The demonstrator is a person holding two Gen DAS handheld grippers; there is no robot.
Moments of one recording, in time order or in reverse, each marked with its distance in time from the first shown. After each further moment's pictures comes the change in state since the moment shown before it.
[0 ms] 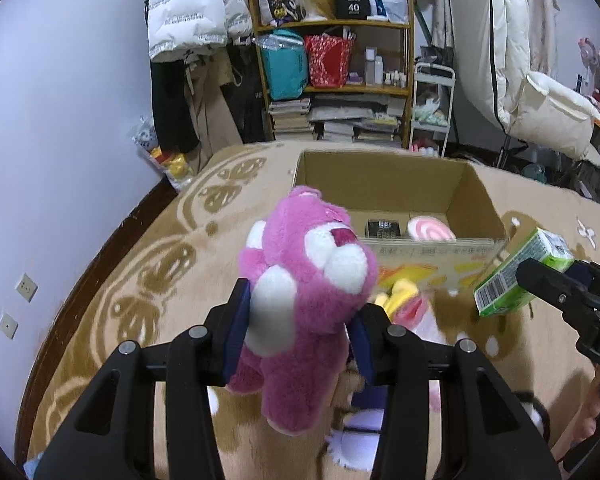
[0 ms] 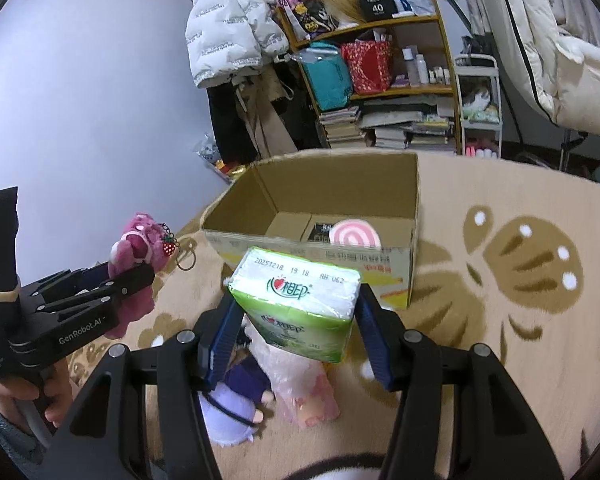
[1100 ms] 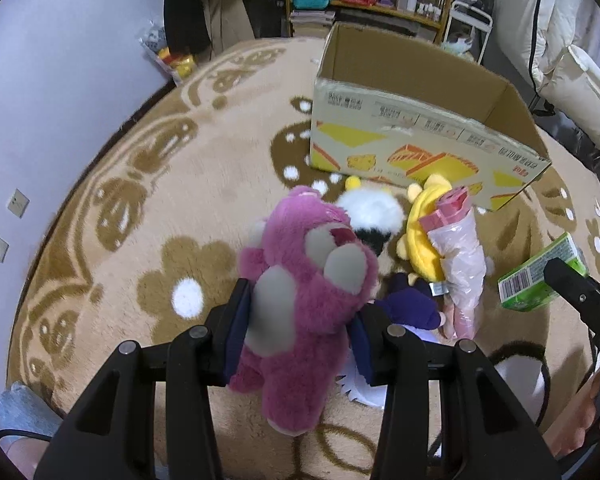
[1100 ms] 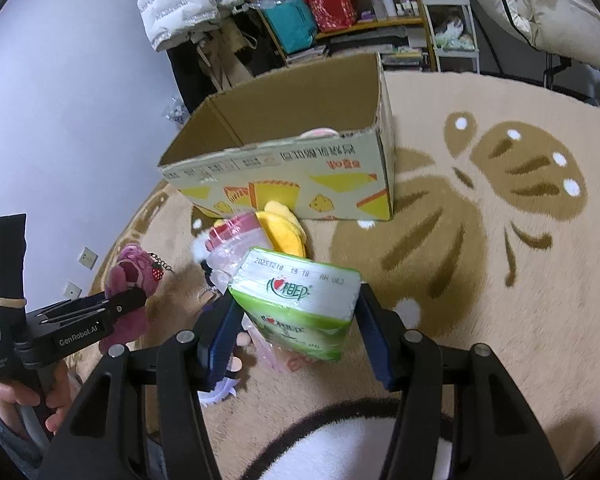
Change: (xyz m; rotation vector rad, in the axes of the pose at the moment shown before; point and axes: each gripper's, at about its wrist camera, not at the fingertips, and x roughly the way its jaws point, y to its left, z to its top) left arm 0.039 0.017 -0.063 -0.118 0.314 -0.003; right arm 0.021 -0.024 -0.046 0.136 0.193 -0.043
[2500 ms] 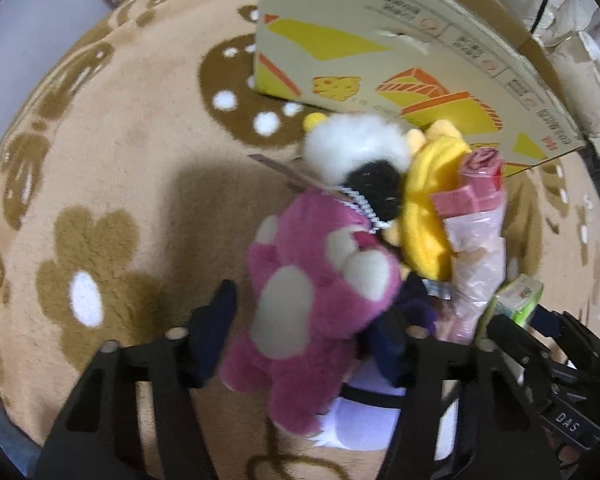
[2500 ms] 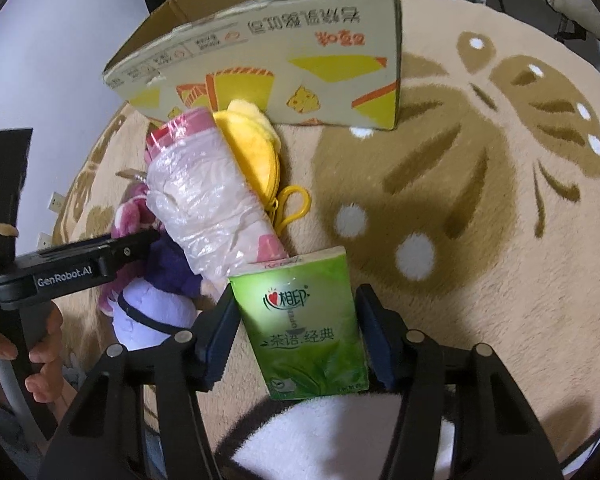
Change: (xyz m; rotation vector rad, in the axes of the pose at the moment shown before) left arm 0.102 0.003 0.027 -0.015 0.272 -0.183; right arm 0.063 -0.010 -0.018 -0.011 0.300 -0.089
